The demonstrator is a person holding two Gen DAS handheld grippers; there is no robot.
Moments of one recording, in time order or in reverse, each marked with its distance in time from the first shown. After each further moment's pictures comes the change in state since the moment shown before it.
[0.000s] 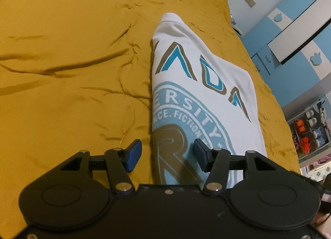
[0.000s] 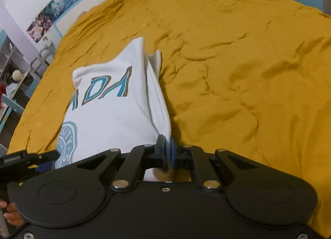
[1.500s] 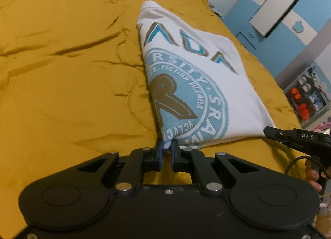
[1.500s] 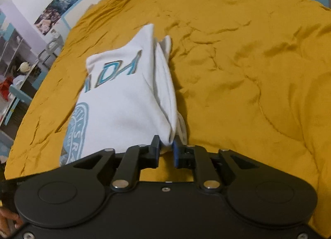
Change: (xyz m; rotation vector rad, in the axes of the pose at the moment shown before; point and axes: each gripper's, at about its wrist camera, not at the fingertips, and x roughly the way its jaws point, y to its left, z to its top) left arm -0.037 -0.003 -0.053 0.184 0.027 -0.036; right arm -0.020 0.005 -0.025 -0.030 0.049 0.053
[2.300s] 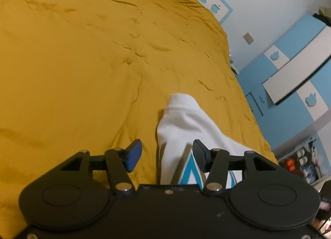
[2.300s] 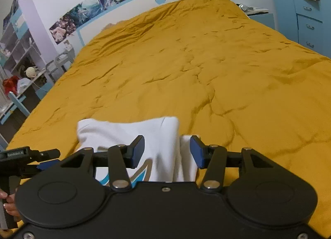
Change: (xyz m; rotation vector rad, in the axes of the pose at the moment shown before) left arm 0.082 0.079 0.175 -0.271 -0.212 -0.042; right arm 0.101 0.024 0.144 -0.173 -0.174 0.023
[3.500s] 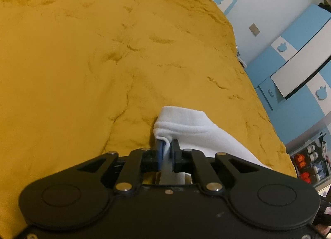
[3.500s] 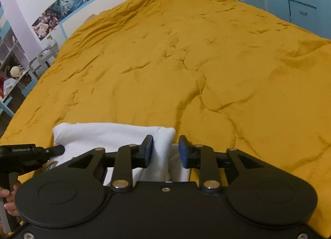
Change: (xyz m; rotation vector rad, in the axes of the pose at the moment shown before) left arm 0.058 -0.015 0.012 0.051 0.025 0.050; right arm 0.044 -0.014 0.009 0.045 0.068 -0.055
